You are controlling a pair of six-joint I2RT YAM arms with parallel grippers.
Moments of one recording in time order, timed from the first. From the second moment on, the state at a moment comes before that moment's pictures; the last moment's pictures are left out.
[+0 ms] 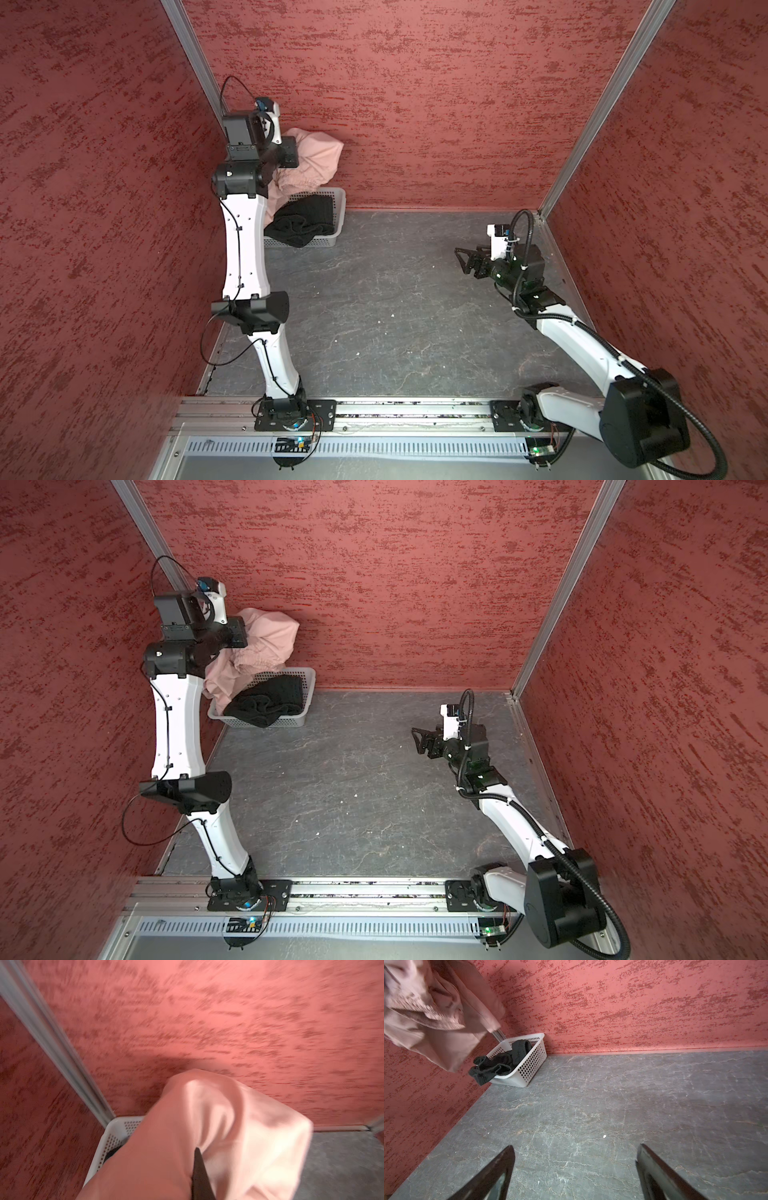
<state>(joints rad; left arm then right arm) 0.00 1.94 2.67 -0.99 0.13 0.00 0.24 1.20 0.75 0.19 -0.33 0.30</state>
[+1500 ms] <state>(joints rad) -0.18 1.39 1.31 -0.64 0.28 -0.32 0.63 1.64 0.94 -0.02 -0.50 0.25</state>
